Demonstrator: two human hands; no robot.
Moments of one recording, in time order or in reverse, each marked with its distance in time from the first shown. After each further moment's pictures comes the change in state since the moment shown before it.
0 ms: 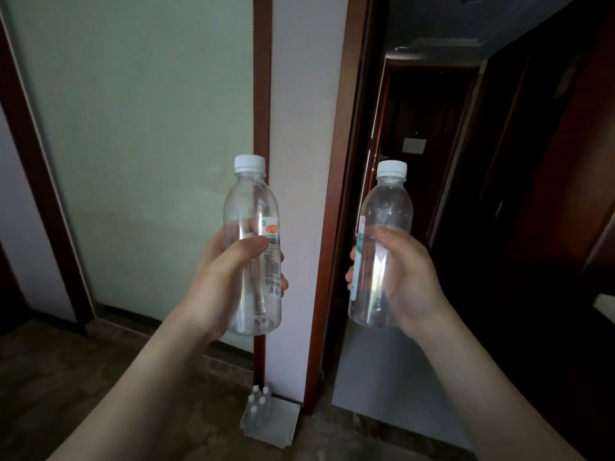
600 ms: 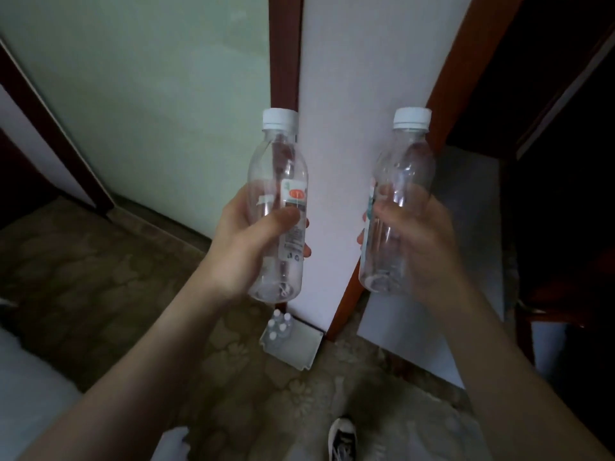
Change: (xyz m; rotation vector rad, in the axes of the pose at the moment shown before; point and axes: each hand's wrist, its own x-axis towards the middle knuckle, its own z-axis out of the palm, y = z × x) left_hand 0.284 -0.257 -0.114 0.088 0.150 -0.241; right_hand 0.337 0.243 -0.036 -0.134 0.003 0.250
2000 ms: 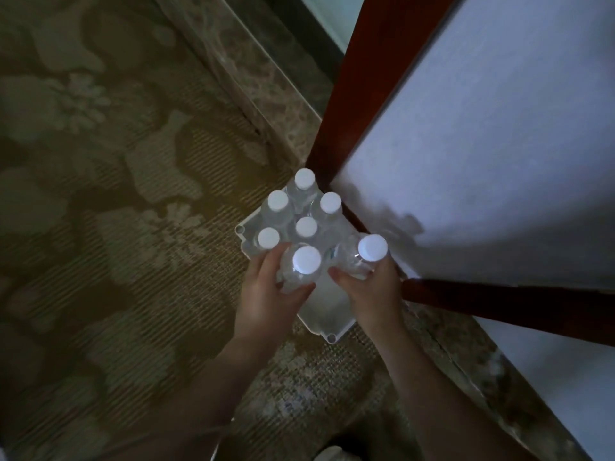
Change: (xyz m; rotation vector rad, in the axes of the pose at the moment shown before) left_hand 0.024 -0.972 -0.151 0.506 0.597 -0.515; right_hand 0.182 0.992 -0.076 -0.609 -0.157 0.430
